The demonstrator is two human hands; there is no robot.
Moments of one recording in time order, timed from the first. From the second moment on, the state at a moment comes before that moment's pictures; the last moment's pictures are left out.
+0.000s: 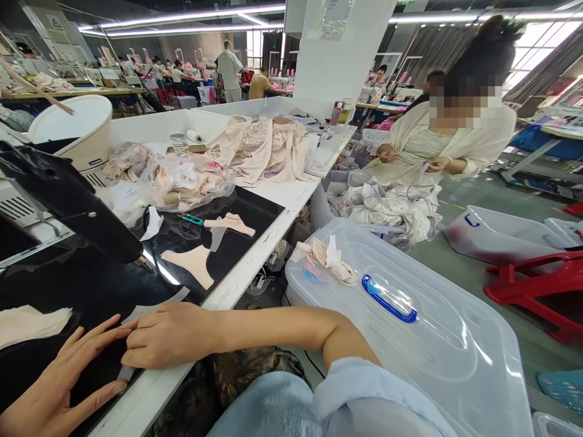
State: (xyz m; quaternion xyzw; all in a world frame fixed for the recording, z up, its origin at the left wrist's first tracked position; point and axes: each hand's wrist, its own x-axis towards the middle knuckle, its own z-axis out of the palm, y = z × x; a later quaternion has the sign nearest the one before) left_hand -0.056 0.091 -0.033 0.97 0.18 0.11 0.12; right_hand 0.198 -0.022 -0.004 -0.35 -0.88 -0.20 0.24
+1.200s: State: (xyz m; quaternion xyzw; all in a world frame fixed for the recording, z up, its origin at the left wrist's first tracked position) left_hand -0.047 0.074 -0.027 0.96 0.22 0.13 0.15; right_hand 0.197 -0.024 -0.002 -0.36 -0.90 -0.16 0.20
